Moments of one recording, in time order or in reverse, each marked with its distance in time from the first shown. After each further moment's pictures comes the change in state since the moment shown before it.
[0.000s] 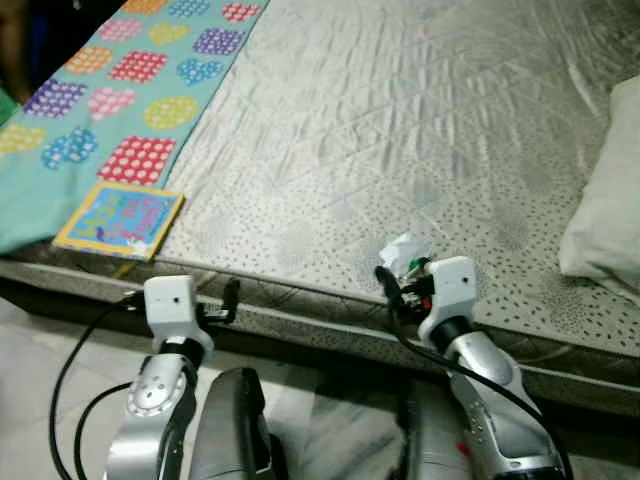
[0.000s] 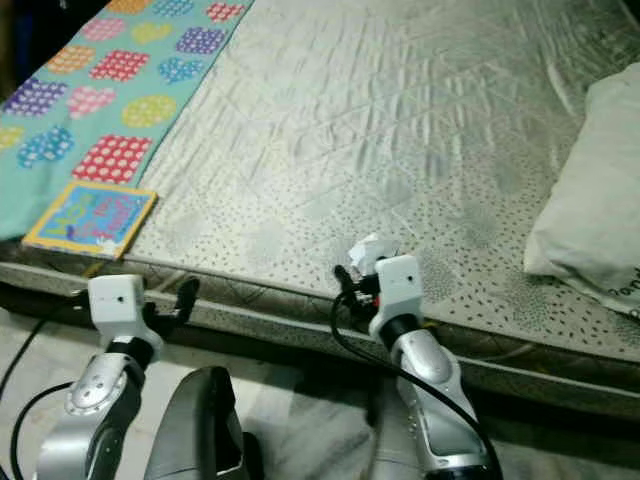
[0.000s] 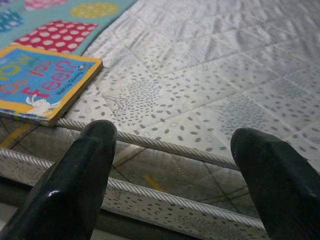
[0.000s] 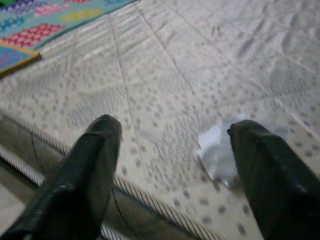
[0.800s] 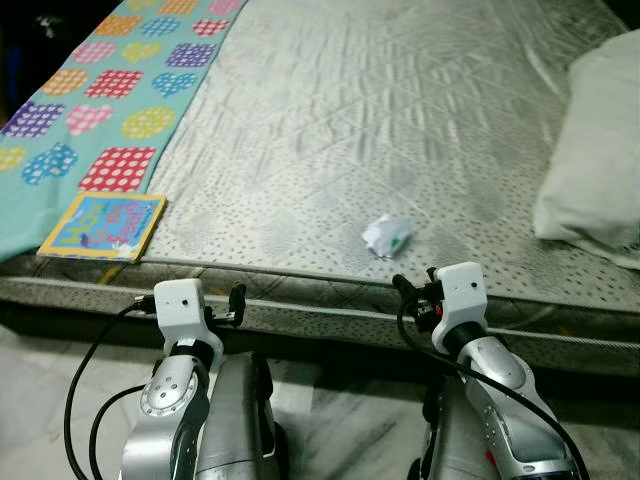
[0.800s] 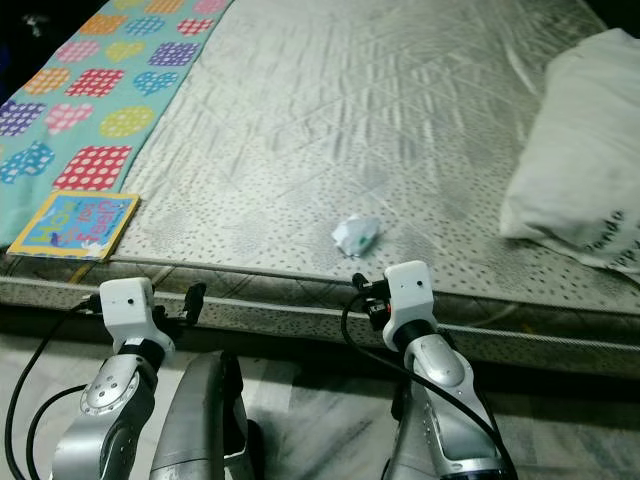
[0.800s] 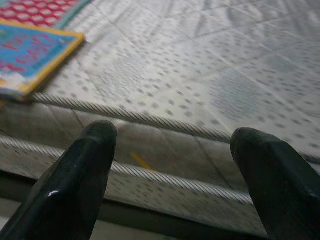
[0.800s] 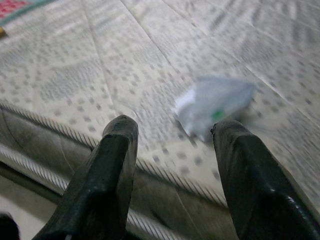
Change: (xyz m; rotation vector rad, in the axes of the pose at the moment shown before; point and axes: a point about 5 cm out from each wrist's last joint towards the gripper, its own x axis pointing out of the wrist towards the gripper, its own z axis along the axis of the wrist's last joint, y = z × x) left arm 0.000 0.006 -0.006 0.009 0.033 0.046; right arm -0.001 0.001 -0.003 -0.003 0.037 -0.012
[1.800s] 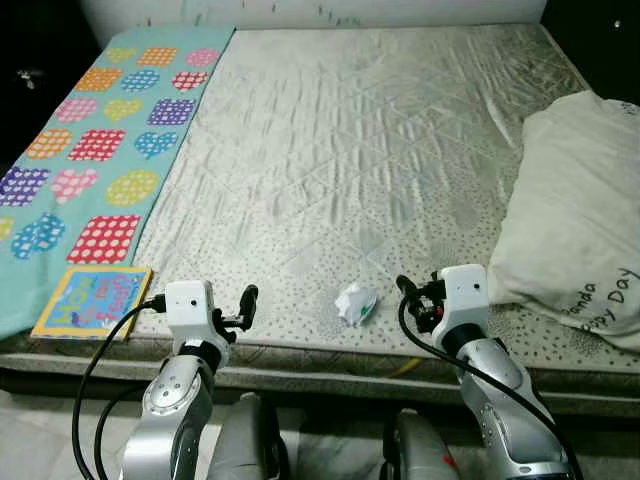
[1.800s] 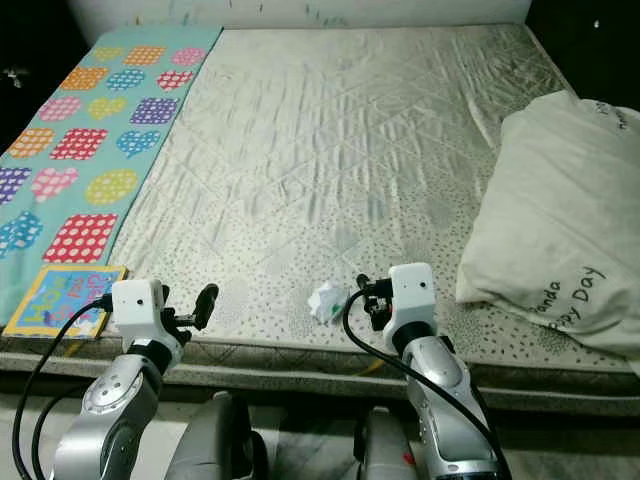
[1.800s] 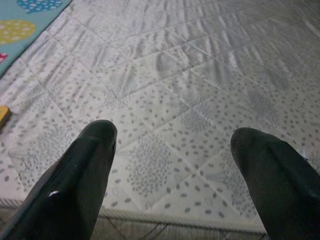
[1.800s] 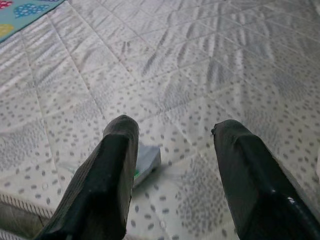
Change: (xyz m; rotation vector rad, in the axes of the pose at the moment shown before) left arm 0.001 -0.014 -0.006 -0.039 0.051 -0.092; right arm -0.007 -0.011 -0.010 0.030 0.067 -0.103
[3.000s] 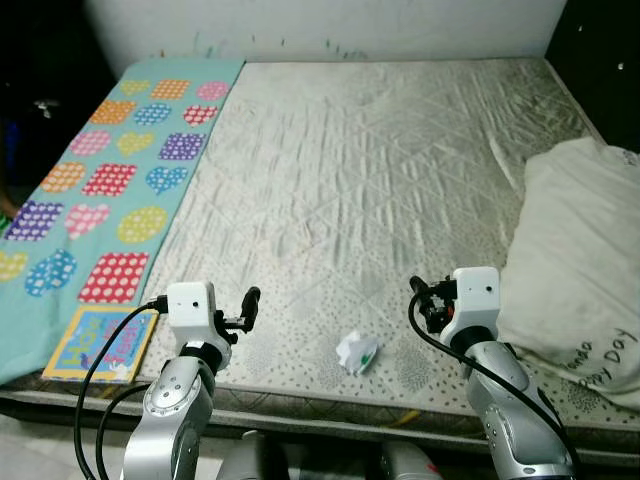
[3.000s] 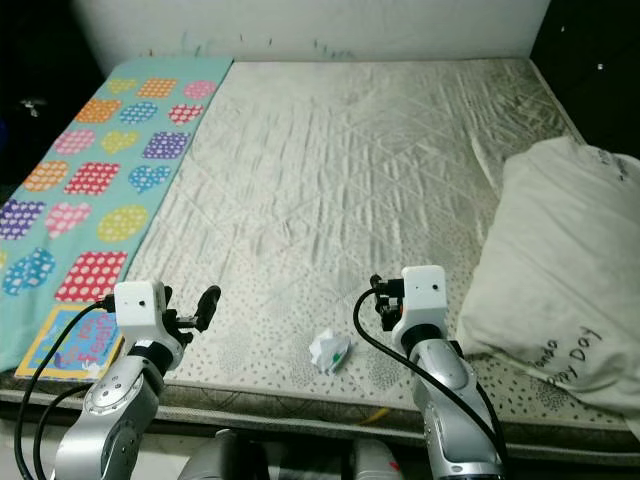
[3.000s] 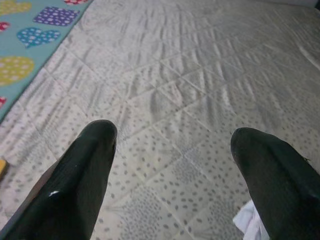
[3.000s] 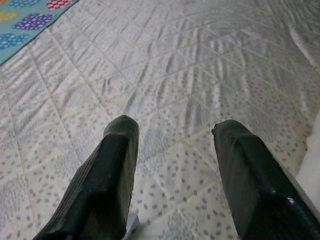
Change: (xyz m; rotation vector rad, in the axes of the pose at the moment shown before) left arm 0.000 0.000 -0.003 0.000 0.011 -0.019; right arm -0.002 -0.007 -0.004 0.027 0.018 -0.075
